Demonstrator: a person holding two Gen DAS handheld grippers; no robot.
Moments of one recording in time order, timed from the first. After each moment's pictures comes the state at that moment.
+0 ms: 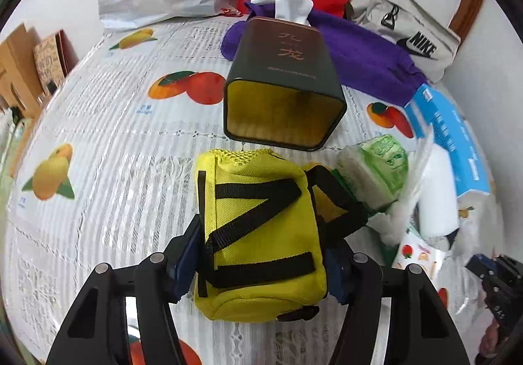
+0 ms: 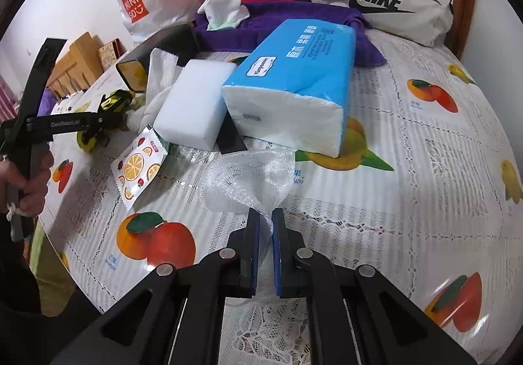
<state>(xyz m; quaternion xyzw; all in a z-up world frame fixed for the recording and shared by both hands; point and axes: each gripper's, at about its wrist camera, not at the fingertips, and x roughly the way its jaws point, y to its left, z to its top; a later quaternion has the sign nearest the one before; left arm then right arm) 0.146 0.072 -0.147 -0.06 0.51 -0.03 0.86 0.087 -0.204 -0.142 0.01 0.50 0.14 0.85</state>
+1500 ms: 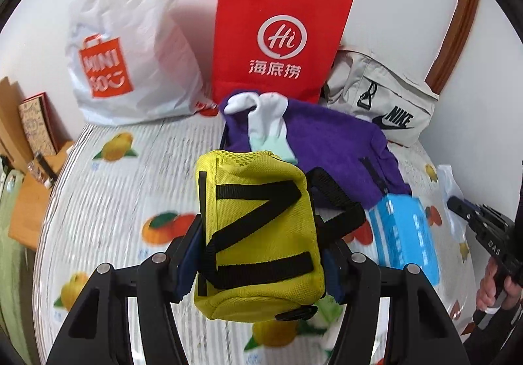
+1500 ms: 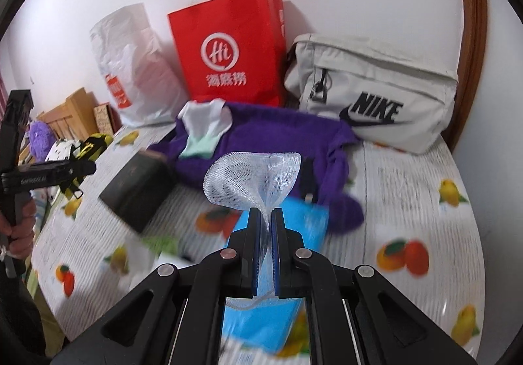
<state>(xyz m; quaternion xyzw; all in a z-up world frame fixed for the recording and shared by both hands) 0.244 0.071 -0.041 -0.06 0.44 -0.07 0.89 0.237 -0.224 -0.048 0.01 0.39 0.15 0.91</state>
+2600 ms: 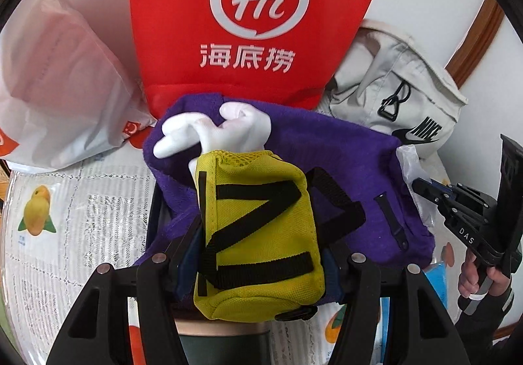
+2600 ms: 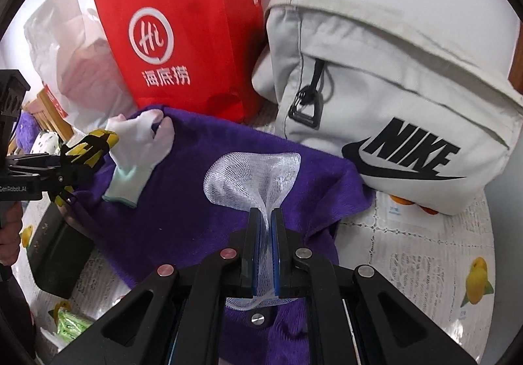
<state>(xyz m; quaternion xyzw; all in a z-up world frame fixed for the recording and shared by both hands) 0.397 0.021 -0.094 -0.05 0.51 -0.11 0.85 0.405 -0.223 -0.108 -0.01 0.46 0.15 0.88</state>
